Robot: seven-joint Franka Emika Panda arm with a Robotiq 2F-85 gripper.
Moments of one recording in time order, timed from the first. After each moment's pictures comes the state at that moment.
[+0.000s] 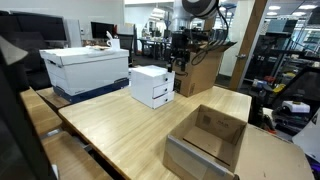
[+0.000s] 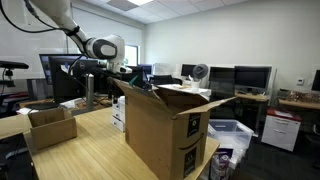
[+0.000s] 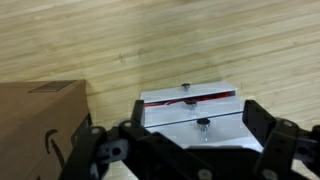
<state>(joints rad) 0.05 0.20 -0.02 -2.07 0.11 2.22 0.26</state>
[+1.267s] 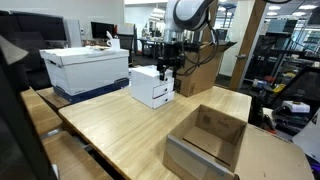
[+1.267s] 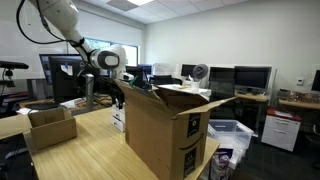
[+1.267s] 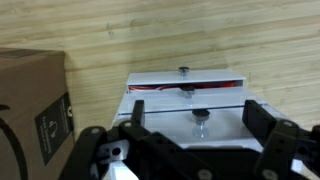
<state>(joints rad) 0.06 0.33 0.00 -2.01 0.06 2.33 0.23</state>
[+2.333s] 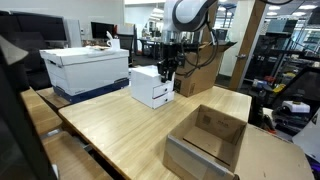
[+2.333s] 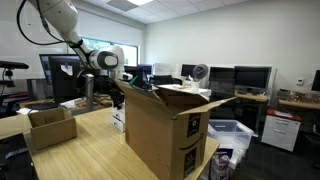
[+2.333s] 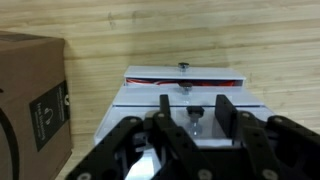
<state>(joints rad) 0.08 0.34 0.00 -2.00 0.01 2.35 0.23</state>
